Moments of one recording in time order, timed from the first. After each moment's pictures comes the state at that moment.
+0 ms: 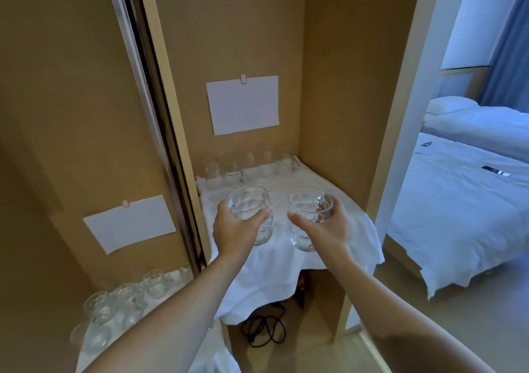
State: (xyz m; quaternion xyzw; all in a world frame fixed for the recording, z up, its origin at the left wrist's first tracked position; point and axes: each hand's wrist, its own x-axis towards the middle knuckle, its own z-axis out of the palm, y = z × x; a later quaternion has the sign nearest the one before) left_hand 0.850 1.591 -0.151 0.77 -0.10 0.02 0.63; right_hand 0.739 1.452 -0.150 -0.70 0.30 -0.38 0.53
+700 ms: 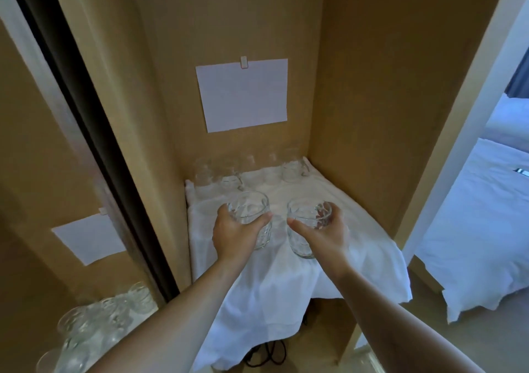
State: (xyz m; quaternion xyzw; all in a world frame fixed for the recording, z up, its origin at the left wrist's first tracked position) left_hand 0.978 1.502 -0.190 0.81 -0.05 0.02 0.59; right_hand 0.871 1.358 -0.195 -0.69 0.31 -0.33 0.56
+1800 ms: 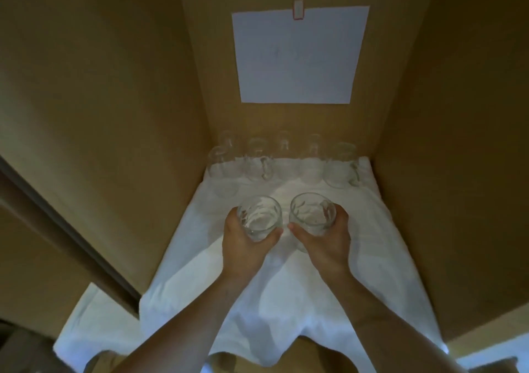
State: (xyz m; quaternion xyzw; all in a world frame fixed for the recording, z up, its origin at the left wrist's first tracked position) left_hand 1.004 1.402 -0.259 0.79 0.01 0.14 0.60; right_hand 1.000 1.239 -0.276 -0.75 0.17 -0.22 0.60
